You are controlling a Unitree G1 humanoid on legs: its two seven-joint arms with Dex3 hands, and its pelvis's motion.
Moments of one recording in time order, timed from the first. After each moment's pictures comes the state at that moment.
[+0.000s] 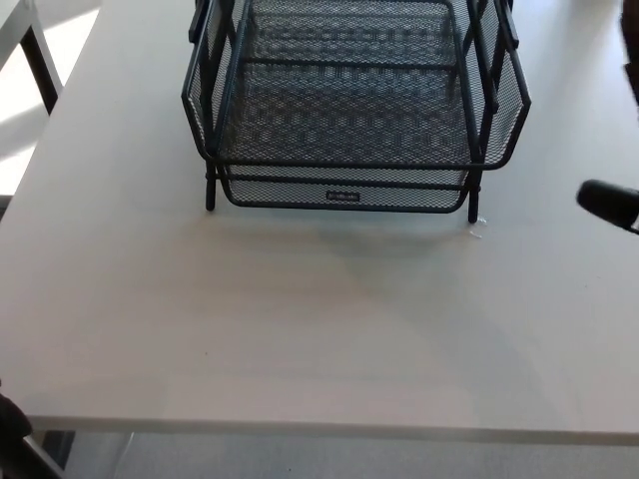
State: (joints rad) left_arm 0.35 0.88 0.24 0.00 0.23 -0.32 -0.35; right_arm -0.16 -0.71 0.14 -0.19 -1.05 0.08 -0.76
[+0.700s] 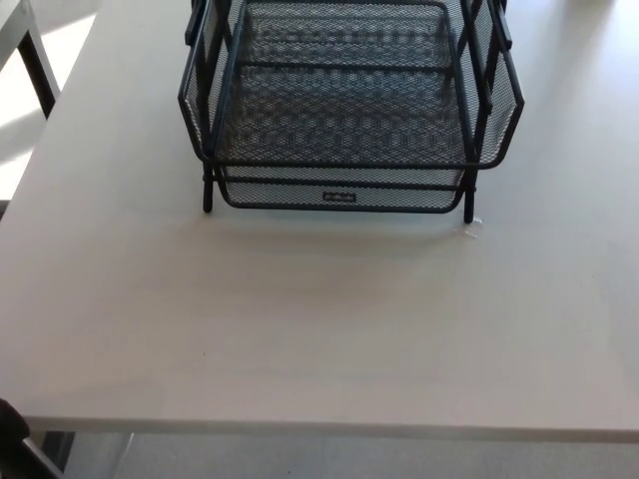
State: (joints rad) left_arm 0.36 0.88 0.25 0.00 0.23 -0.32 -0.35; right_arm 0.25 -0.73 -0.45 0.12 -0.88 0.05 -0.74
